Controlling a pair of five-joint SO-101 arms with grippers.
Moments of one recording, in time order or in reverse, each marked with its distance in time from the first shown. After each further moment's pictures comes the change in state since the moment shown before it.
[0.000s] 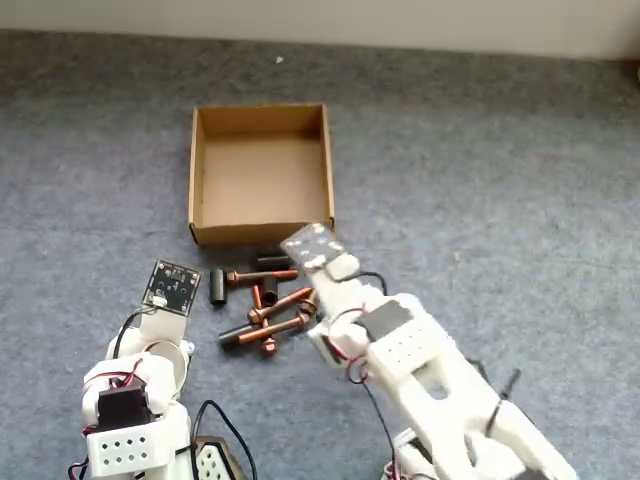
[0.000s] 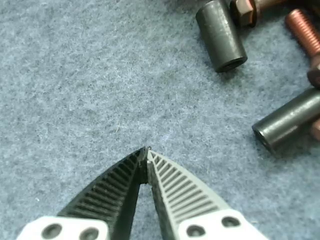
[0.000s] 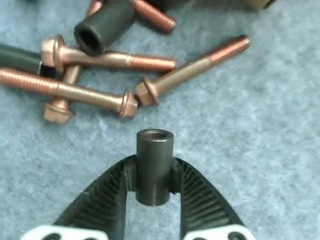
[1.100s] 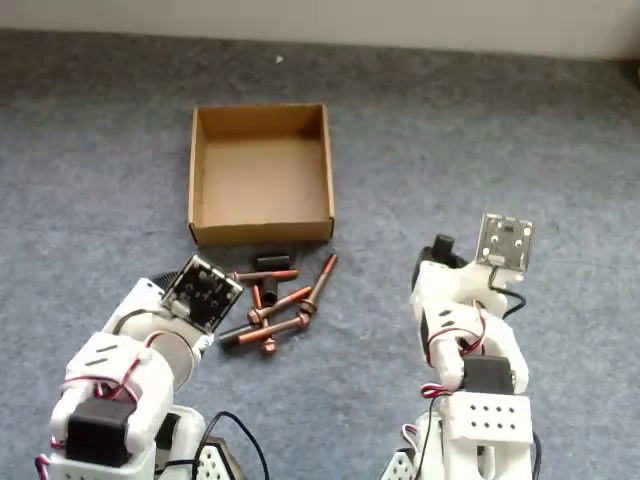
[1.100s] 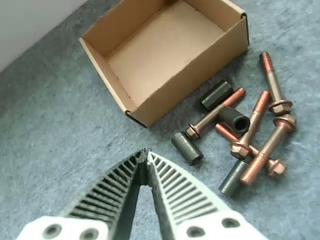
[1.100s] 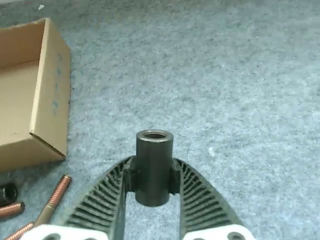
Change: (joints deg) left arm 19.4 11.0 -34.1 3.3 -5.3; right arm 33.8 -33.7 15.9 -15.6 -13.8
